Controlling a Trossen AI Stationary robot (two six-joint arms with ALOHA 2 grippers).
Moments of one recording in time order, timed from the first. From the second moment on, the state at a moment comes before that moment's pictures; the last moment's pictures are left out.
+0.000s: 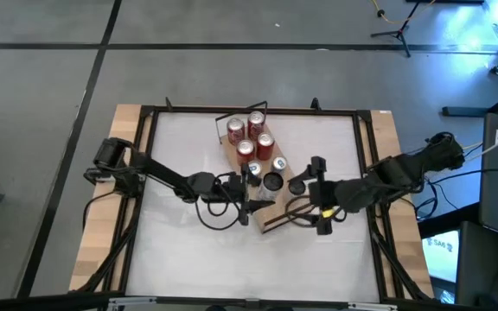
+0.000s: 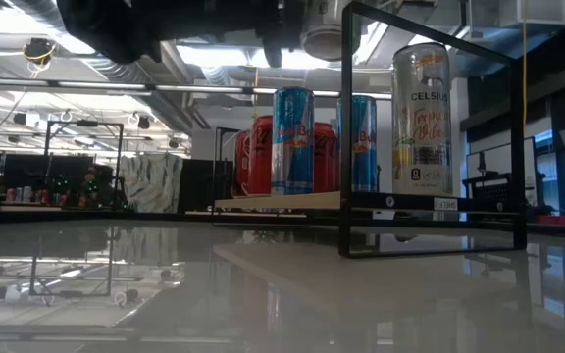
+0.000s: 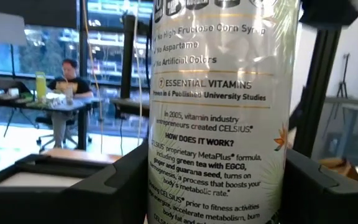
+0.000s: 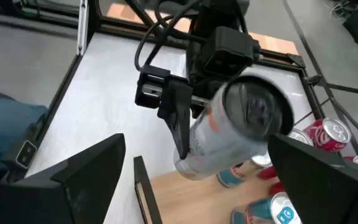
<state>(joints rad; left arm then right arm) -0.19 1.78 0.85 1.15 -0.22 -0.07 0.49 1.40 1.64 -0.87 0.42 0.11</state>
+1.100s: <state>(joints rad) -0.20 1.94 0.79 1.34 -0.30 -0.08 0.49 0.72 0.63 0.03 0.42 0.05</state>
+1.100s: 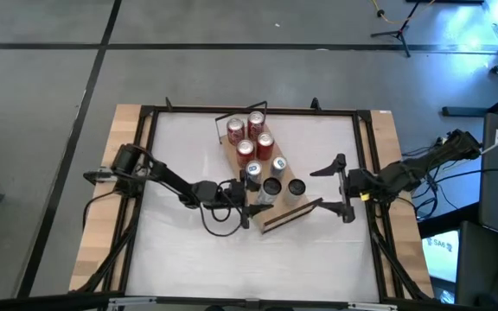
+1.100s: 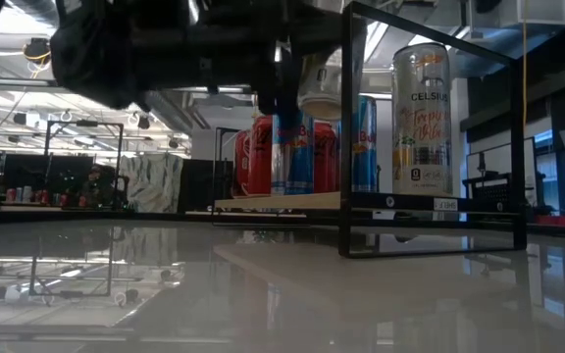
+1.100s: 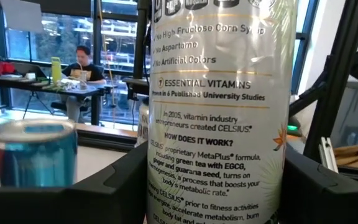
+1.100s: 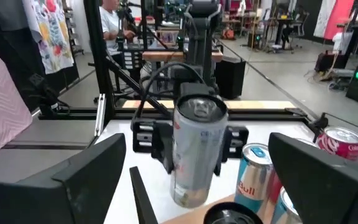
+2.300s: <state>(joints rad) -0.20 2.14 0.84 1.40 -0.33 -0.12 0.49 0.72 0.43 0.29 0.36 0.08</state>
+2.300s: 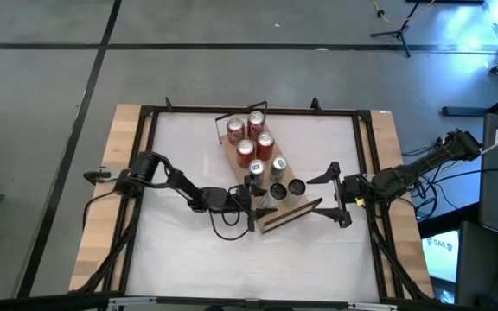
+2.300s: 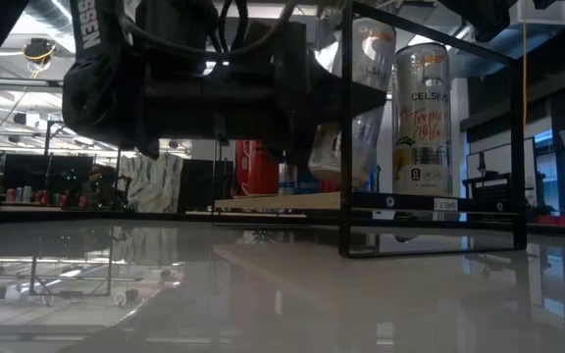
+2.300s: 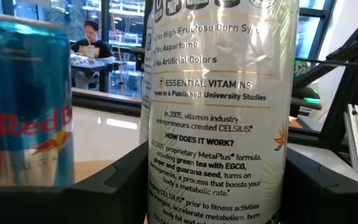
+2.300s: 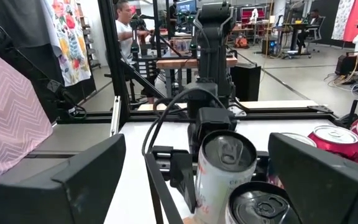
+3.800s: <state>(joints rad) -0.20 2.14 0.84 1.31 -0.32 -0.13 0.49 0.72 0.43 0.29 0.35 0.08</state>
